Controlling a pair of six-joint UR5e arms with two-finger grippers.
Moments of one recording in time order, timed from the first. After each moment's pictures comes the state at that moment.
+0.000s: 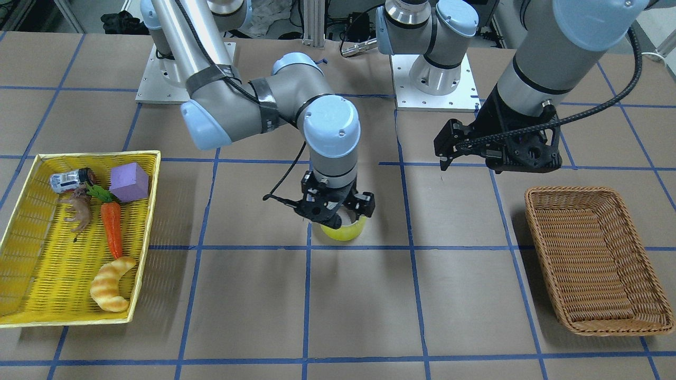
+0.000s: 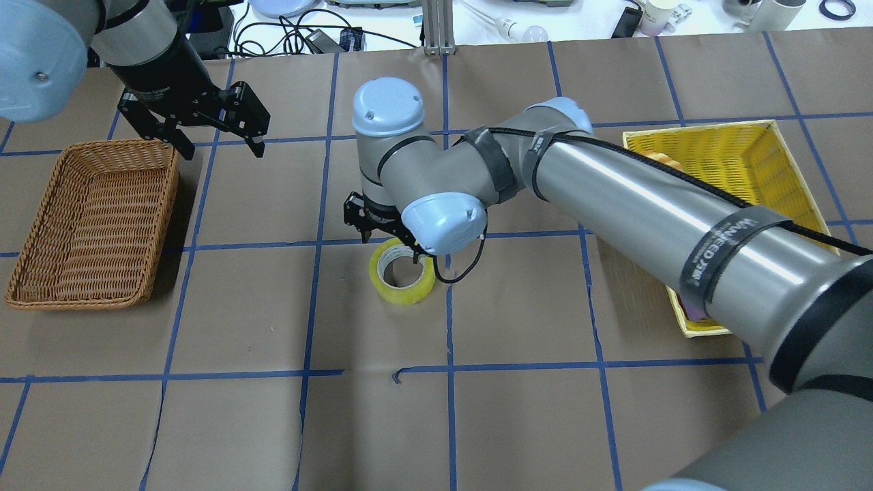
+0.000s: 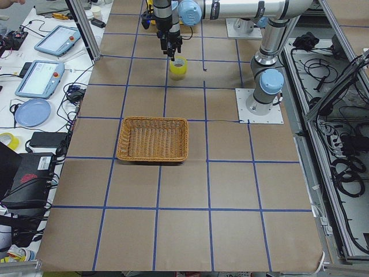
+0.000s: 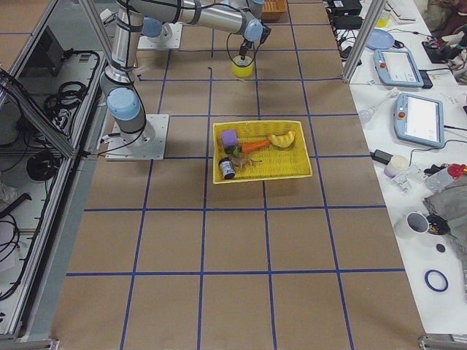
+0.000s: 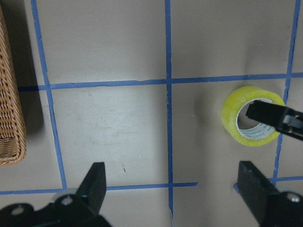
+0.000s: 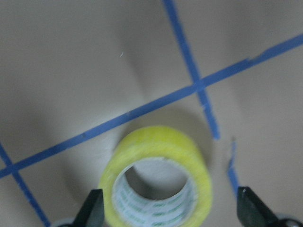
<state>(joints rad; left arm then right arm) -1.52 -1.67 -1.51 -1.57 1.53 0.08 1.99 -1.12 1.54 -1.98 -1.47 0.83</state>
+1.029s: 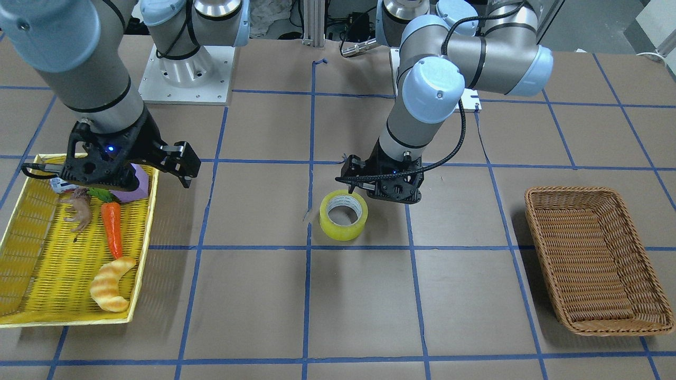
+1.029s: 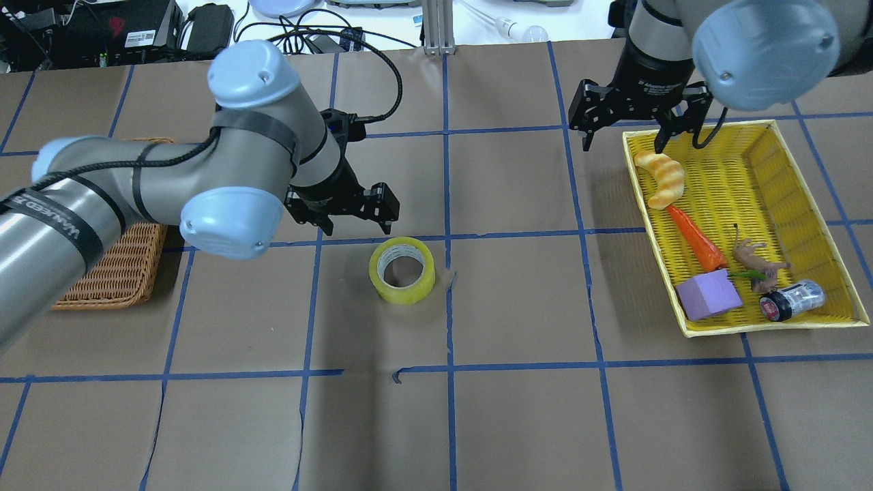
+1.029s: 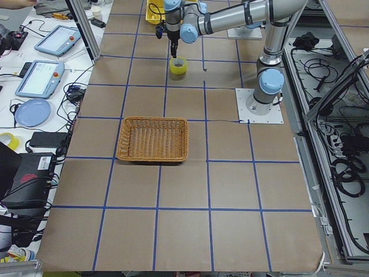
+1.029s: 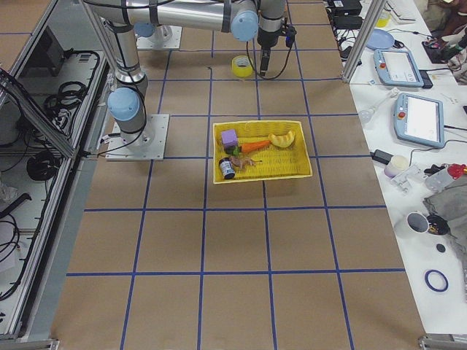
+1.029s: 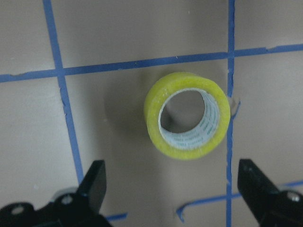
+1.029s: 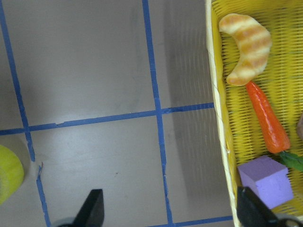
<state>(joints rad) -1.73 -1.76 -1.88 -1.07 1.44 -0.07 1.57 -1.44 1.54 -1.64 -1.60 0.11</state>
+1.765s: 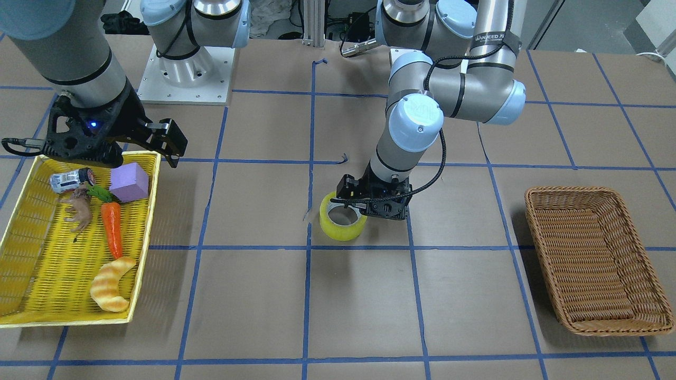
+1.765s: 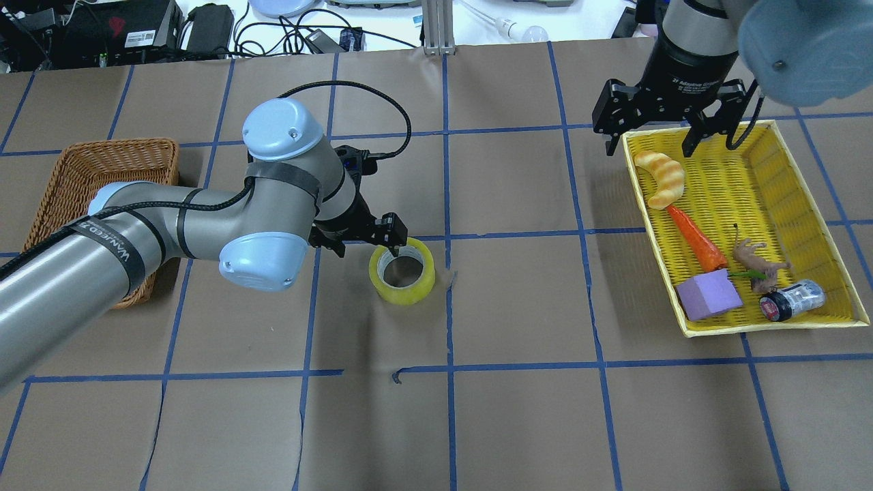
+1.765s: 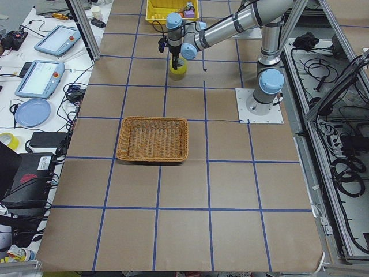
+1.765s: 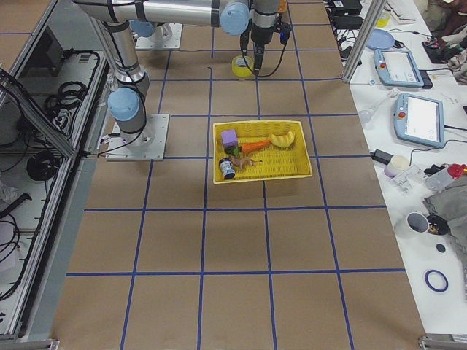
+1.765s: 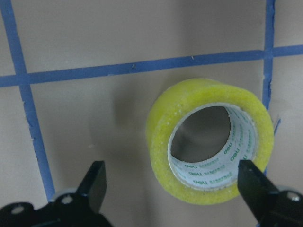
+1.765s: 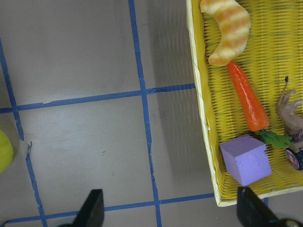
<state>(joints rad) -1.74 -1.86 -1.95 -0.91 1.44 -0.09 1.55 -1.48 1.55 -1.57 -1.60 0.09</state>
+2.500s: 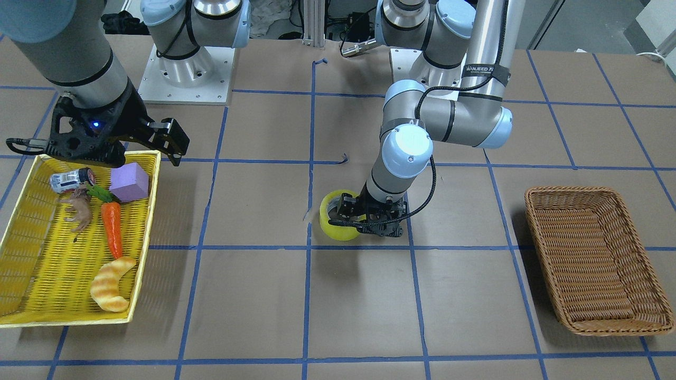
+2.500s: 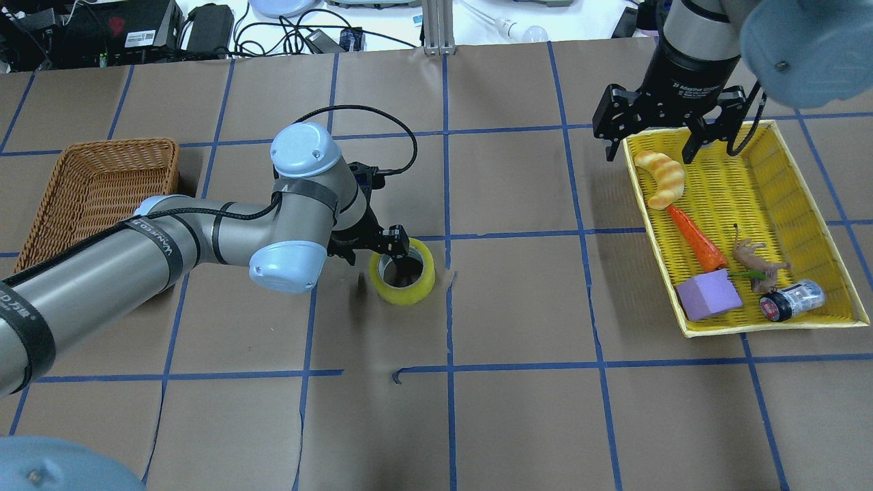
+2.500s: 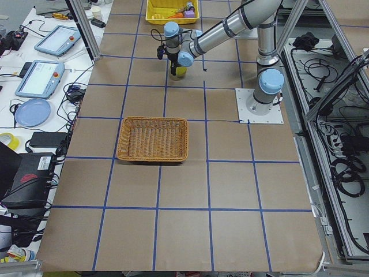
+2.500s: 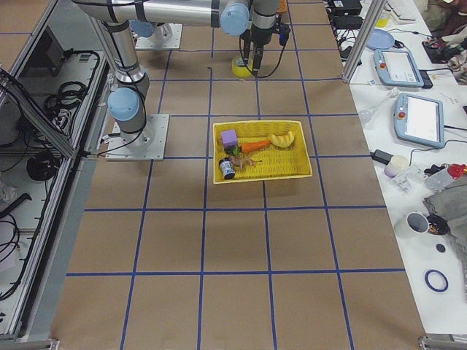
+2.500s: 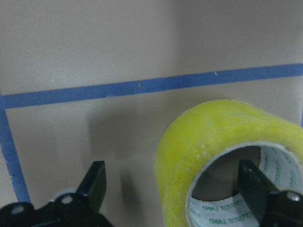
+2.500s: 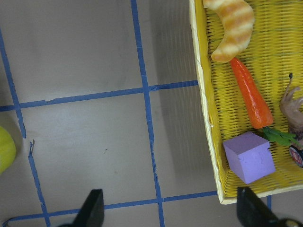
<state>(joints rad) -1.74 -1.95 -1.95 -0.84 1.46 -0.08 1.55 -1.48 1.55 -1.57 -1.59 0.10</state>
